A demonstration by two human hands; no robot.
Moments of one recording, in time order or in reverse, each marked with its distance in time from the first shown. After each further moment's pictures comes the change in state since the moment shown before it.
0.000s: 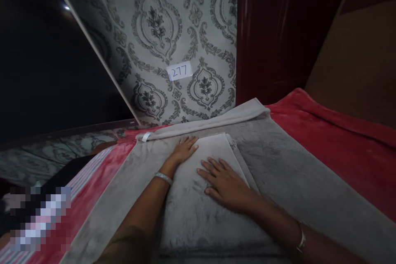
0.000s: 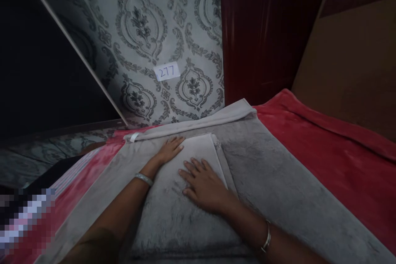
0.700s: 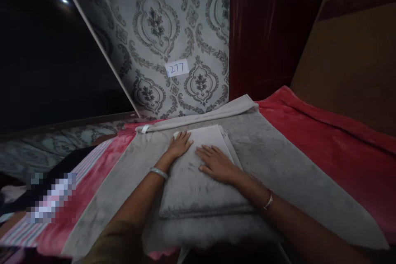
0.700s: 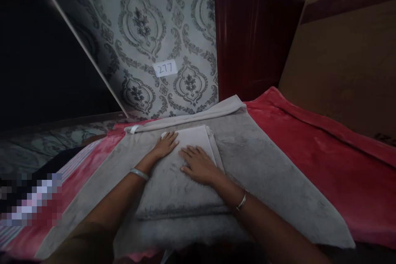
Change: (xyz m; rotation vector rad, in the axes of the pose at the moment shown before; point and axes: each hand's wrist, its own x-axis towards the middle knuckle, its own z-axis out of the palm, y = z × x) left_hand -0.041 0.029 -0.006 -0.002 0.020 -0.125; right_hand -0.002 0.005 -0.001 -0.005 0.082 -0.013
